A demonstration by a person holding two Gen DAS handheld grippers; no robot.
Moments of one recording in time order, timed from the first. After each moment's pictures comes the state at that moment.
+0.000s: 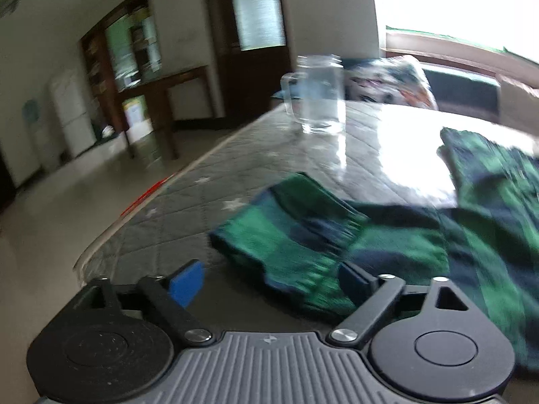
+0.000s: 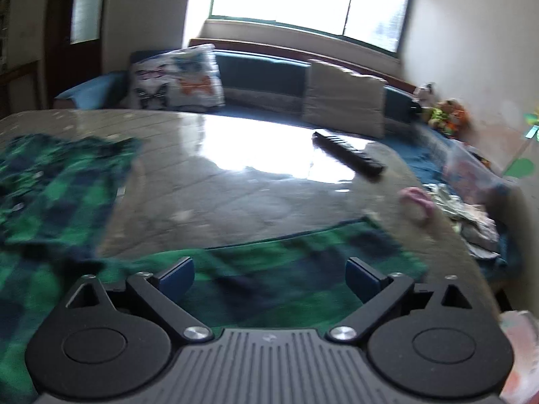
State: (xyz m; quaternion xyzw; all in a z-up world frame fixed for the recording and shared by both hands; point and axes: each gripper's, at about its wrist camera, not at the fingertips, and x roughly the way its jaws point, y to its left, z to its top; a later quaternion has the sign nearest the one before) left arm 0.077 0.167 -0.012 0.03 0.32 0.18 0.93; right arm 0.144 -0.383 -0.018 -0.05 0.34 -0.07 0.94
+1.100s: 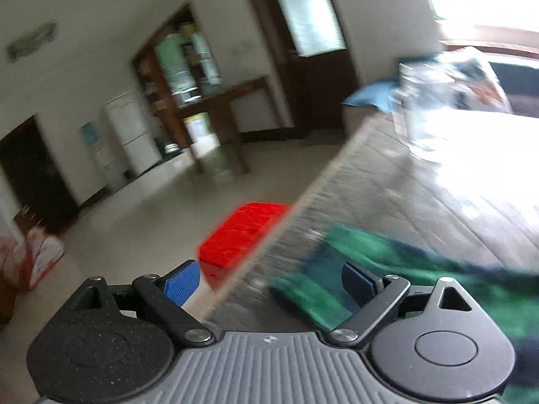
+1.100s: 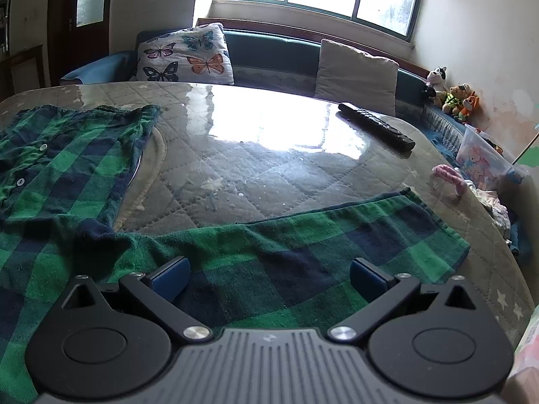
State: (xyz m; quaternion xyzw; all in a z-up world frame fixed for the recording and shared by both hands) left arm 0.144 0.258 -0.003 0.09 0.31 0.29 0.90; right arm 0.157 -0.364 -0.045 -0.05 0.37 -0.08 0.92
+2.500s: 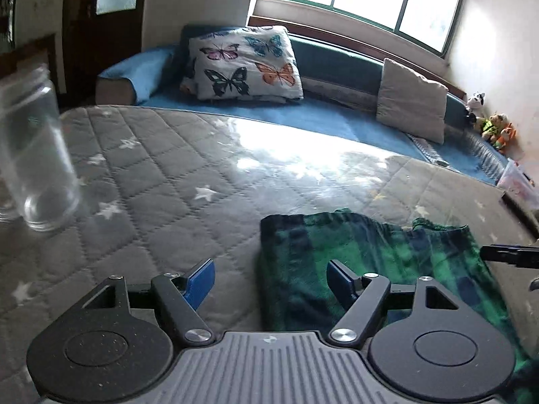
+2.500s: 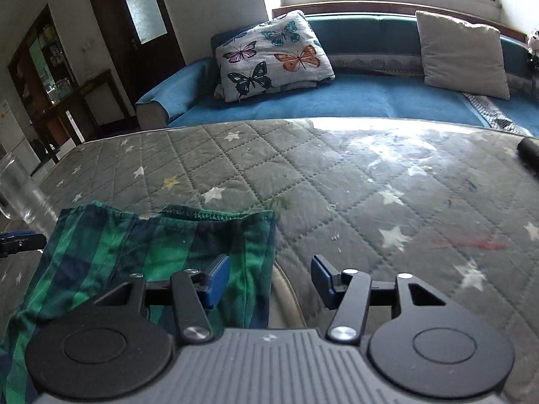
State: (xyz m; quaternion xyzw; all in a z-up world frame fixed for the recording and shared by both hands) left arm 0.393 0.078 -0.023 -0.07 0.39 -0.09 0.92; right arm 0.366 -0.303 -0.037 0.08 0.40 0.11 0.90
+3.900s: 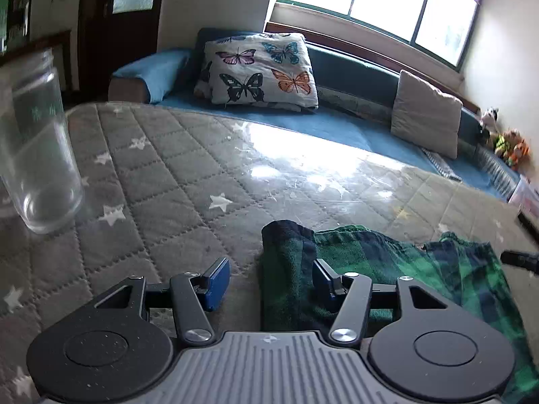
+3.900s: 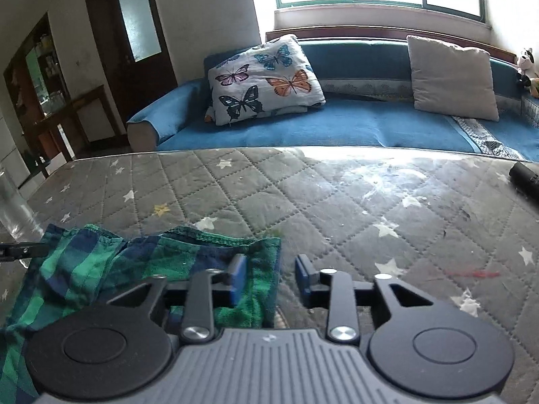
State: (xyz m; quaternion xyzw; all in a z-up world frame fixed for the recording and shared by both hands) left arm 0.401 0.090 -0.032 -0.09 0.37 -0.06 0.92; right arm 0.367 -0.289 -0.023 0.05 0.36 0.09 0.93
